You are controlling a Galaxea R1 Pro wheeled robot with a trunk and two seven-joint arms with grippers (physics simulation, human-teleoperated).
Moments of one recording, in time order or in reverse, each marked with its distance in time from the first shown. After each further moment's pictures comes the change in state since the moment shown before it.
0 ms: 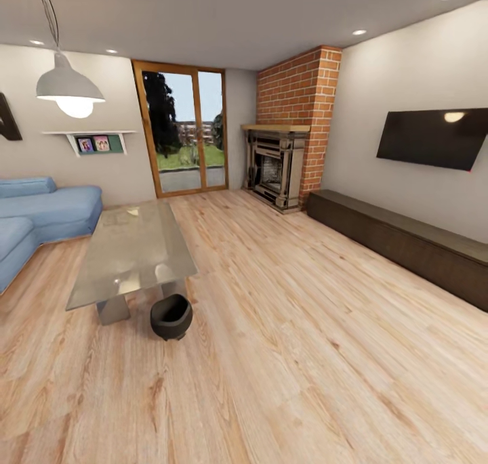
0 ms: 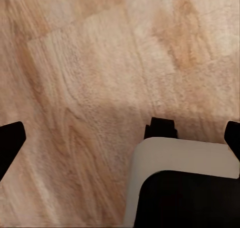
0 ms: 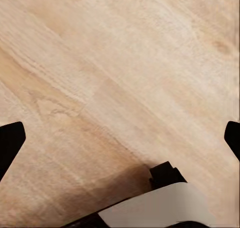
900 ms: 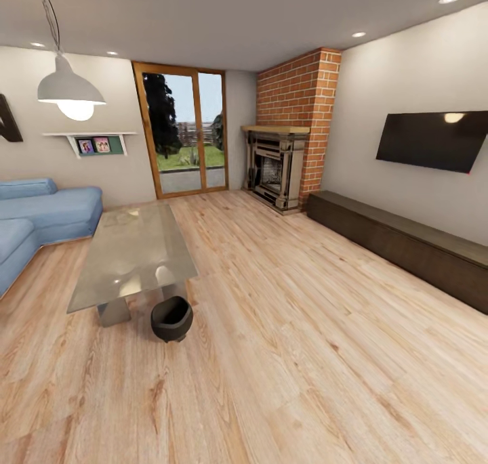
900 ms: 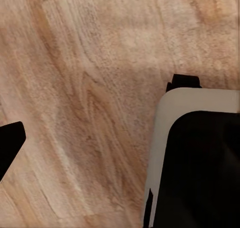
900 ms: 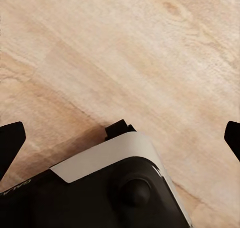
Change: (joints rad) left arm 0.115 0.017 -0.002 0.012 -0.023 -0.054 0.012; right arm 0.137 0.005 0.000 -0.002 -0.001 -0.065 -0.095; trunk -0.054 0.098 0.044
